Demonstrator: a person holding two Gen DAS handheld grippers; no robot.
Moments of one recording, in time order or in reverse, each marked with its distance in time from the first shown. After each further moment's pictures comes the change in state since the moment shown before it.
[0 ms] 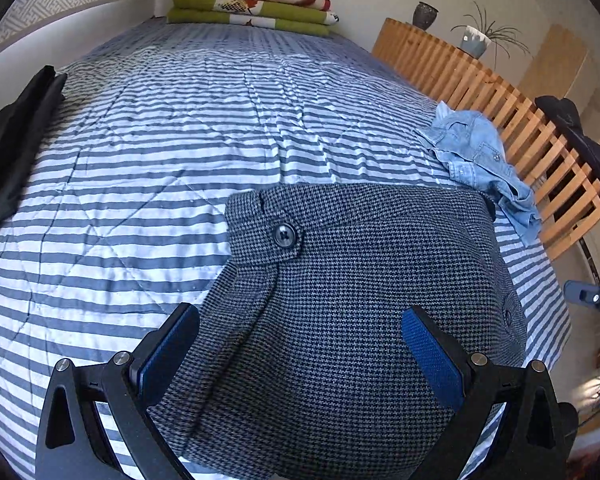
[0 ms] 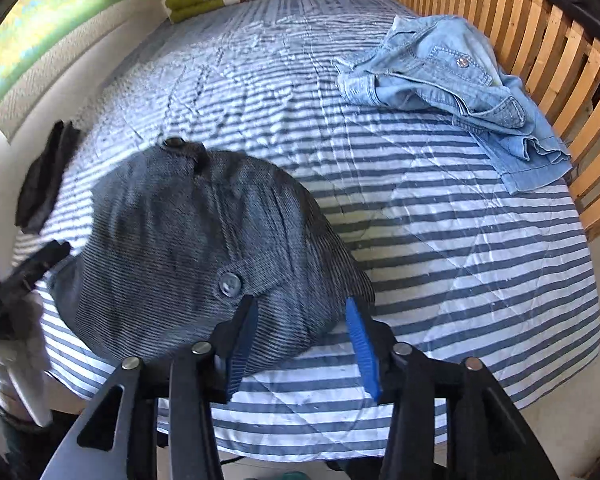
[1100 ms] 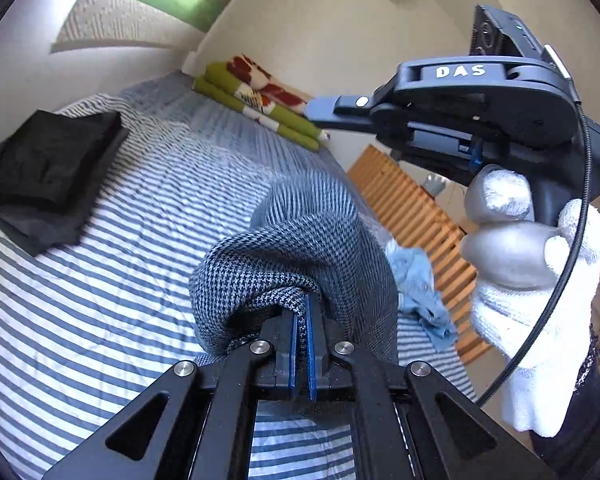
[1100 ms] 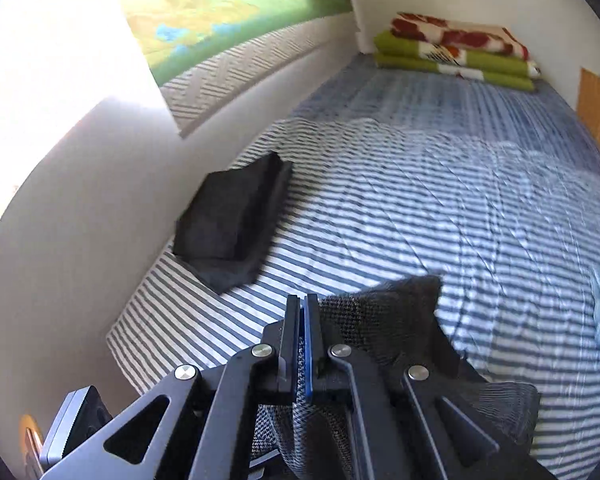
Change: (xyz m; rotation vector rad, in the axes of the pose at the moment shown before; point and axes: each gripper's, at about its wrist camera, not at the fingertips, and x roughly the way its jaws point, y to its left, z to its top) left arm -0.198 0.121 -0.008 -0.219 -0.405 -0.219; right arm -0.021 0.384 0.115 -0.416 -0.155 0.369
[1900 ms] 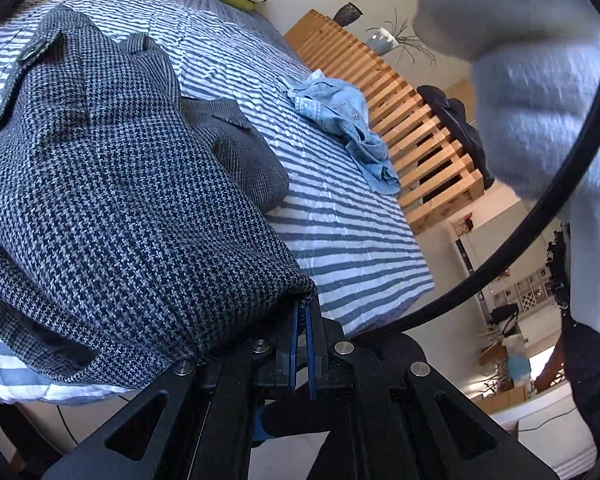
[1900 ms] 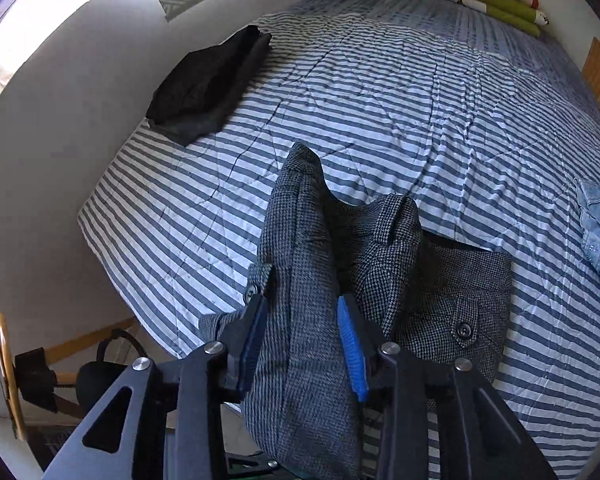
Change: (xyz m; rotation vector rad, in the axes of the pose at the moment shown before) left arm 0.086 -0.119 -0.261 0.023 0.454 -0.220; right arm -0.015 -0.066 -0.139 -0.032 0.339 -0.064
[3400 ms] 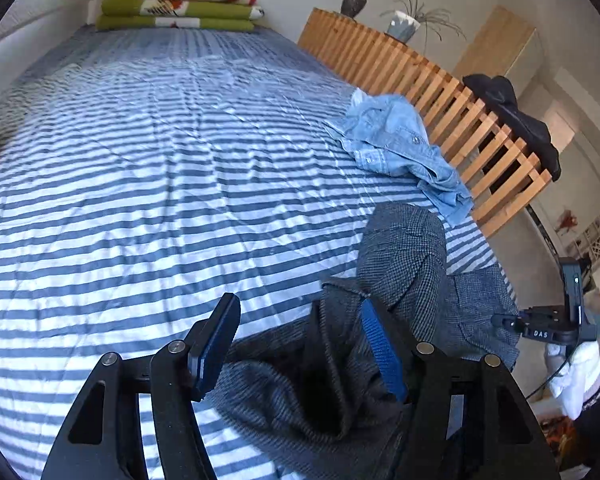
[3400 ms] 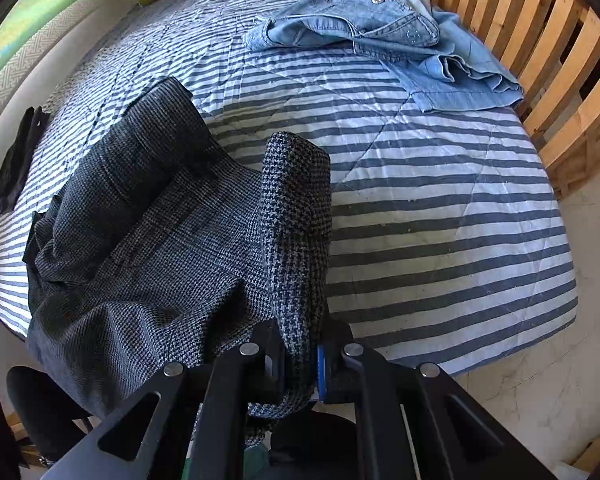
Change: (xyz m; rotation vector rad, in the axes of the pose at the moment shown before) left arm 0.025 0.030 0.192 0.202 0.080 0.247; right arm -0.069 -0.280 -0.248 0.550 -0.026 -0.295
